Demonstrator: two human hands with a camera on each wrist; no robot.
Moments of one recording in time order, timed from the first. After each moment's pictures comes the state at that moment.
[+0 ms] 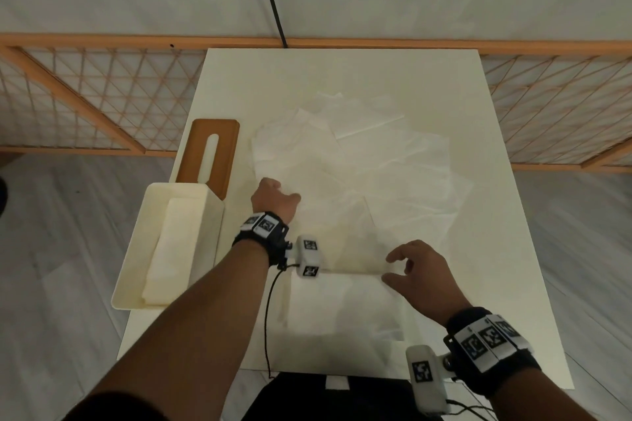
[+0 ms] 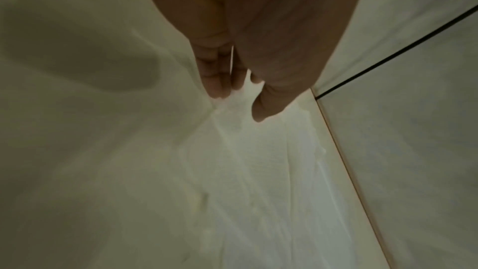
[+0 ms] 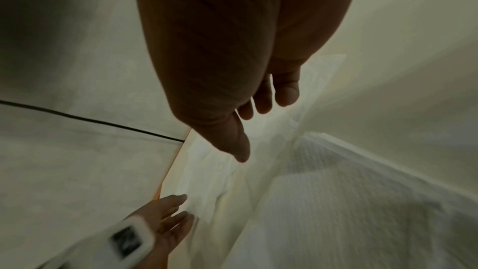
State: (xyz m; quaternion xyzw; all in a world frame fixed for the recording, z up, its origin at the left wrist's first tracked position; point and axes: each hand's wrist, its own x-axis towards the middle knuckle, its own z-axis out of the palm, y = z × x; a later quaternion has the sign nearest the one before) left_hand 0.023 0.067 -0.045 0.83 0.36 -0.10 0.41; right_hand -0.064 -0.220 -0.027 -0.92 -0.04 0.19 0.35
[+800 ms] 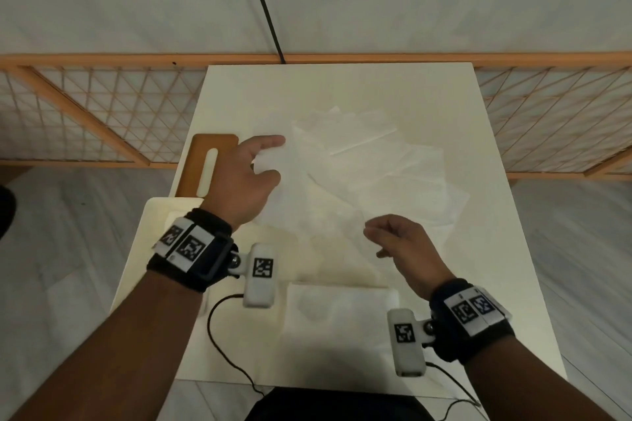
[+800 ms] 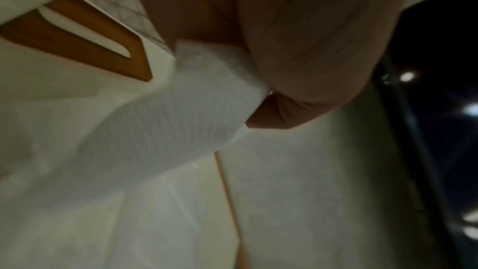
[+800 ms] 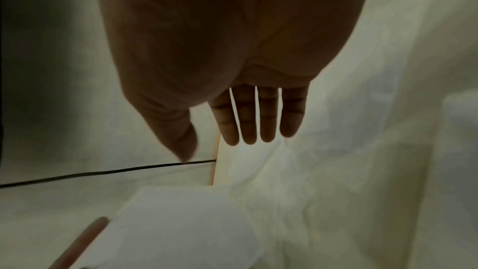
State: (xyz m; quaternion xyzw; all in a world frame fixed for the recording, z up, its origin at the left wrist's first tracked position) left_hand 0.007 0.078 0.098 0.83 0.13 0.00 0.54; right_hand -0.014 -0.193 0.011 -0.74 0.08 0.23 0.63
